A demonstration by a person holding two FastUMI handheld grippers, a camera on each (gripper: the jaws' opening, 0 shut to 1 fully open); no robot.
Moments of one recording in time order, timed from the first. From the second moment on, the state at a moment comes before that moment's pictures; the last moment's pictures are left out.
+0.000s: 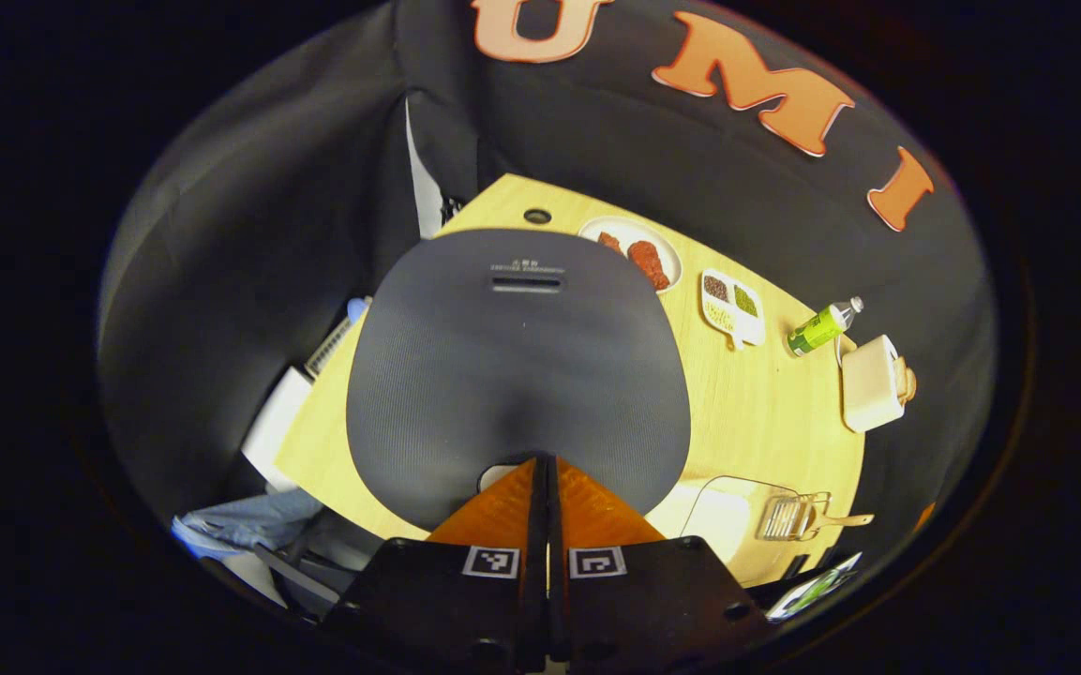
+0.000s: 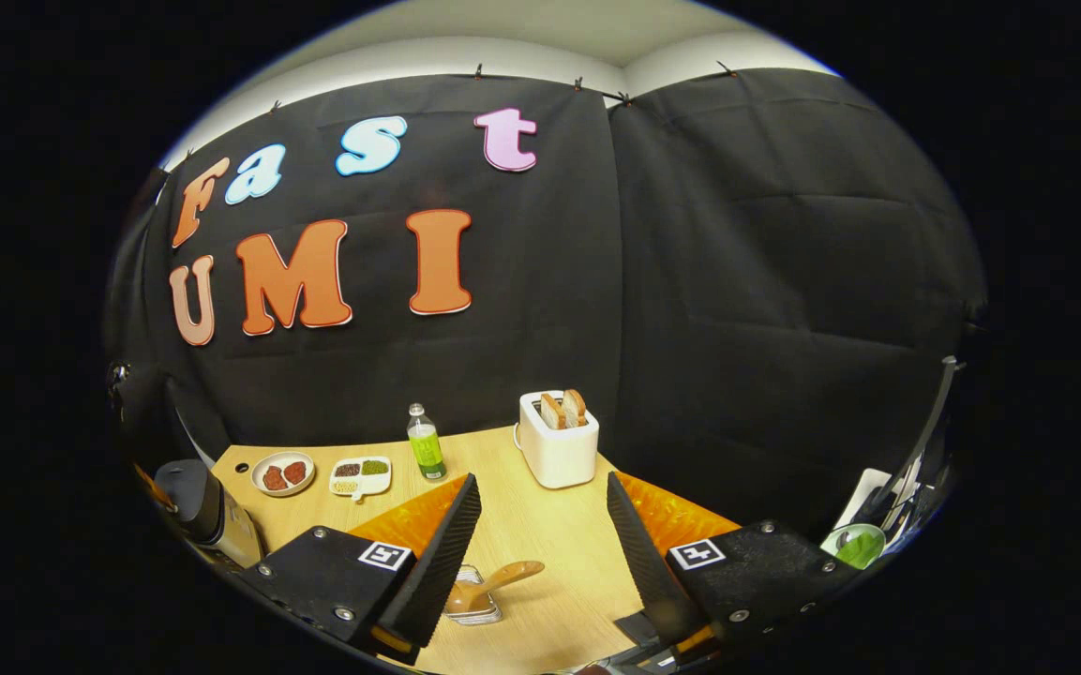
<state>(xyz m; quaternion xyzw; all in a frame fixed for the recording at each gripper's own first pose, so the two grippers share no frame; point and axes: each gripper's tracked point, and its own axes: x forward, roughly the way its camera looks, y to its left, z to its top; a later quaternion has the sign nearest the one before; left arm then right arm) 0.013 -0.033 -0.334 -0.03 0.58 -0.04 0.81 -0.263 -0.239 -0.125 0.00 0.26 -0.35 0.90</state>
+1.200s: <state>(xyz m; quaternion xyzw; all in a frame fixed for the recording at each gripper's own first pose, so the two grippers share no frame) 0.059 -0.072 -0.093 0.07 0.12 -0.02 0.99 -0.292 -0.227 -0.282 0.19 0.42 -0.27 0.84</state>
